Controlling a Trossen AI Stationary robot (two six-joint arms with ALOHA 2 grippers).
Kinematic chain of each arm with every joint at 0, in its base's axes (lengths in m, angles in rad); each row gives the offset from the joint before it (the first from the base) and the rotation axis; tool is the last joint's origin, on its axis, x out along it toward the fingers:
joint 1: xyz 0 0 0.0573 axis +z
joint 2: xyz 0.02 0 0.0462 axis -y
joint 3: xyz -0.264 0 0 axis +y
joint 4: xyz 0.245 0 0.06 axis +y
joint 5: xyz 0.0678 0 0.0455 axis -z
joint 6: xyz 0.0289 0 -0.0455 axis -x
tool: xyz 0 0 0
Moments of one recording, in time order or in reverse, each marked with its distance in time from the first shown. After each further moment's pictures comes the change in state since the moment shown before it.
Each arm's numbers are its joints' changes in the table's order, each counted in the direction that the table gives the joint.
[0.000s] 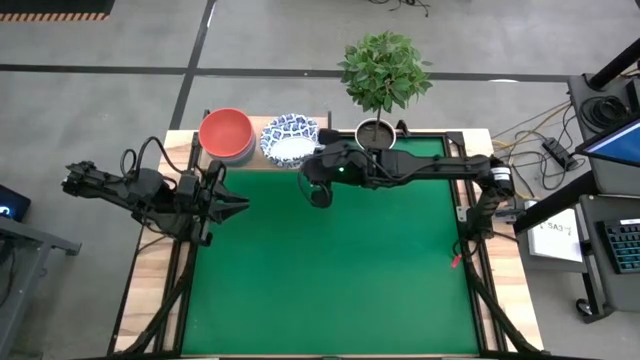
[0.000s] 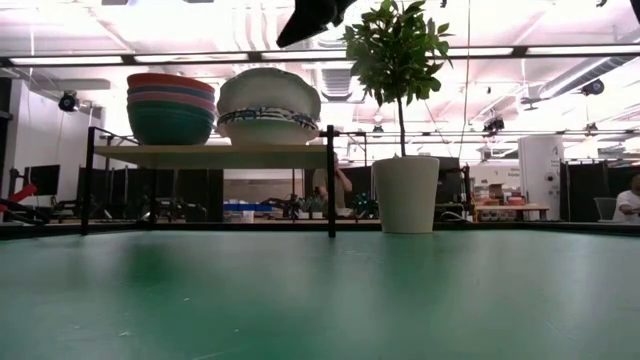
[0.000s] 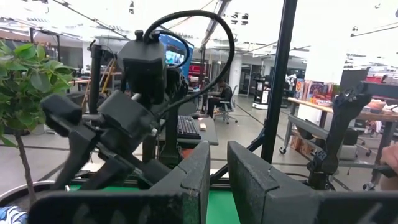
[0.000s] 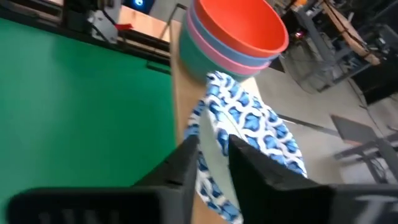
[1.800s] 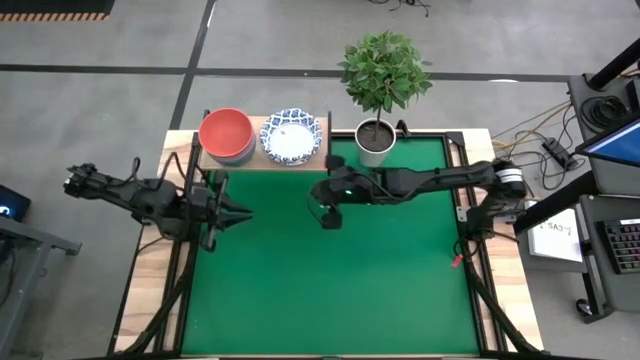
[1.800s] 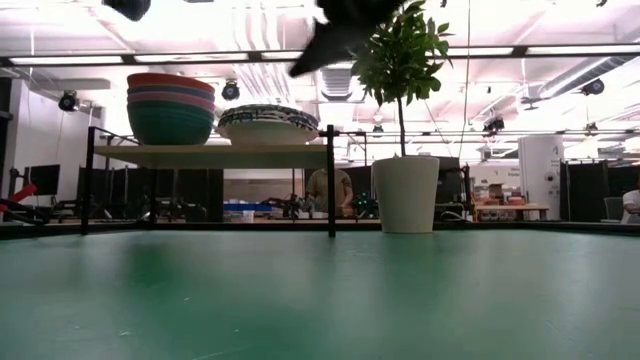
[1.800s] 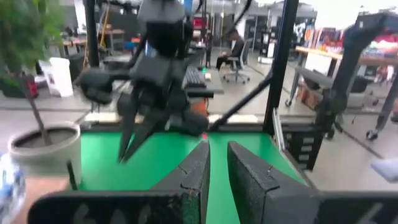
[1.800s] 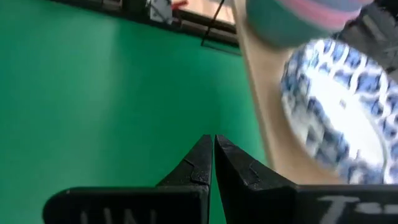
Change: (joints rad) left arm 0.000 0.088 0.120 0.173 0.002 0.002; right arm 0.058 0.084 0.298 -0.139 -0.105 -0.155
